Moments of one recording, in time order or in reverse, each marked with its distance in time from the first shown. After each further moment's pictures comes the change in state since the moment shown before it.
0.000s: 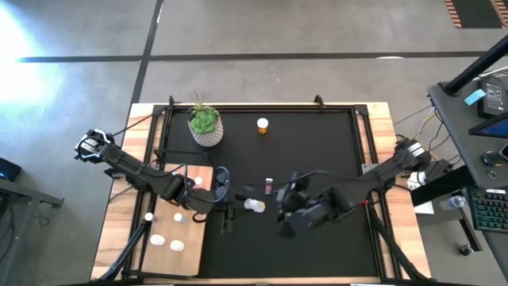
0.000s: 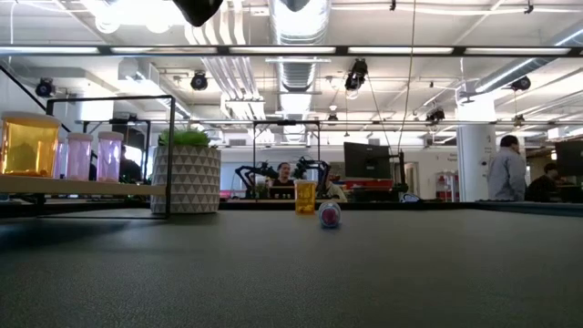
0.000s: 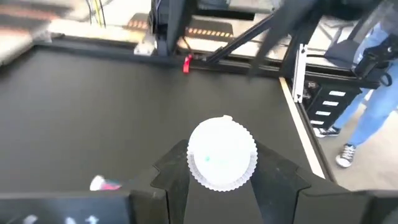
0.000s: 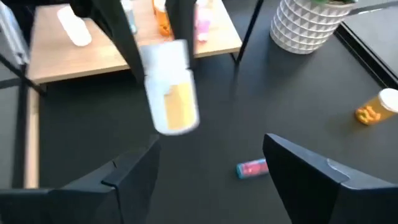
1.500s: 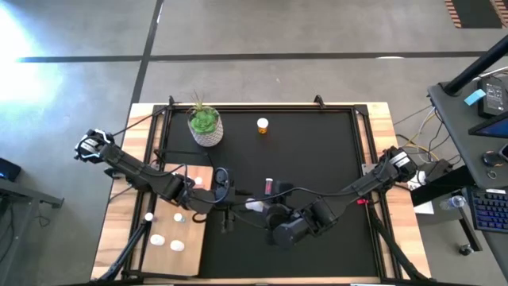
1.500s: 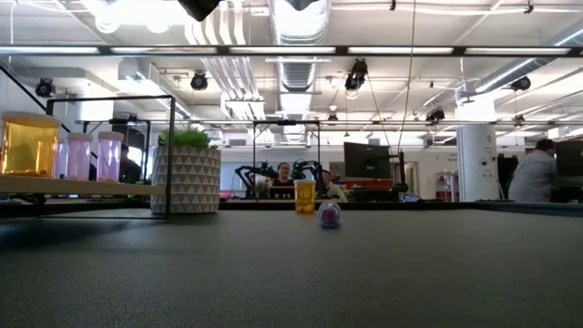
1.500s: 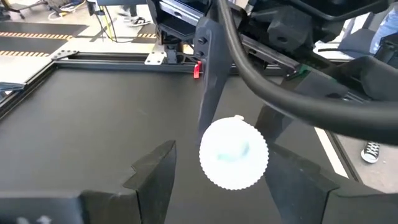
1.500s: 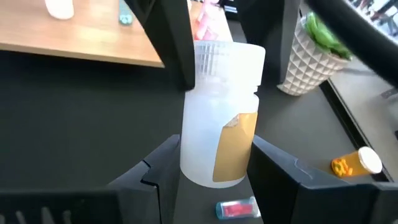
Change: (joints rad) left arm -0.001 0.000 0.003 0.003 -0.047 0.092; right arm 0.007 0.167 0.000 0.186 0.138 -0.288
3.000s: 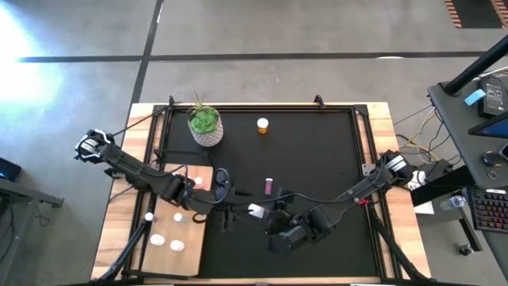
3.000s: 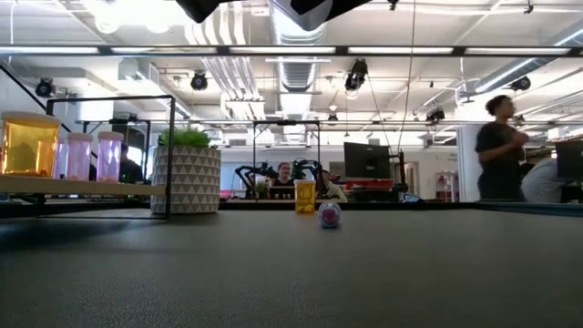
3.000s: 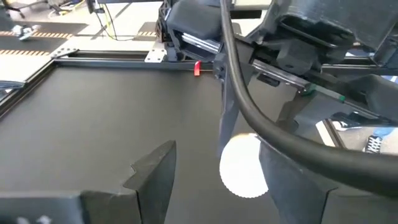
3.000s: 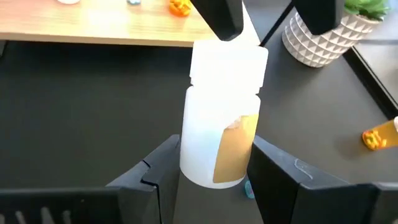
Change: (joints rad) left arm -0.003 0.003 -0.004 -0.003 0.001 0.000; right arm 0.025 0.044 0.000 -0.037 -0.029 0.164
